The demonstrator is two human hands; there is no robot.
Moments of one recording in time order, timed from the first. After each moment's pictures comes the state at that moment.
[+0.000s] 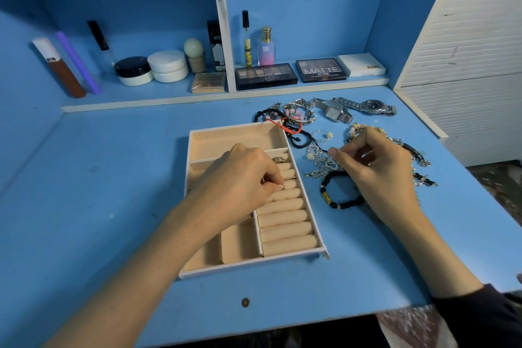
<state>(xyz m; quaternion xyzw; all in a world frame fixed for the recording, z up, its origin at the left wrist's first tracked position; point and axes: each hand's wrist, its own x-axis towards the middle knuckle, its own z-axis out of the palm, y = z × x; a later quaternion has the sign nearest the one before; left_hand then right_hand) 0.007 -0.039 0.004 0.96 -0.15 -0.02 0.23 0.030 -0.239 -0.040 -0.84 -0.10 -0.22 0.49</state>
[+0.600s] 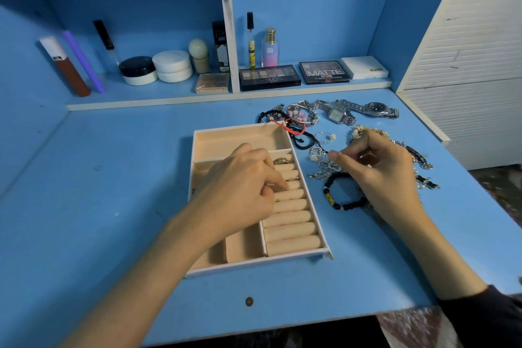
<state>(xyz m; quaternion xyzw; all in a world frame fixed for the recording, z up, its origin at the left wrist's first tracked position) -0.003 -0.034 0.000 0.97 -0.19 0.04 0.17 0.029 -0.236 -0.035 -0.81 -0.09 -0.17 0.55</state>
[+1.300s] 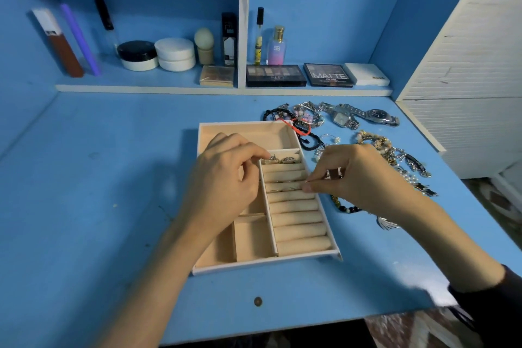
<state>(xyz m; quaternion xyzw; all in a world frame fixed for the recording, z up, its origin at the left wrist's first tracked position) 0.006 -0.005 -0.031 0.90 -0.12 0.26 0.33 0.031 -0.211 -0.007 -0.92 -0.24 -0.01 0.32</state>
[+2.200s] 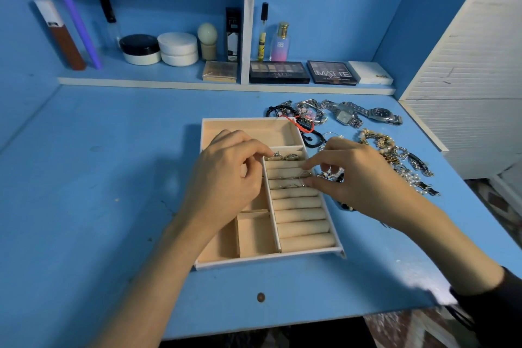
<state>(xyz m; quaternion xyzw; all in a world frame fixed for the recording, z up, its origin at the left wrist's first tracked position) 0.004 -0.003 -0.031 0.90 -0.12 0.25 0.33 0.029 -0.209 -0.013 -0.93 -0.29 -0.08 0.20</state>
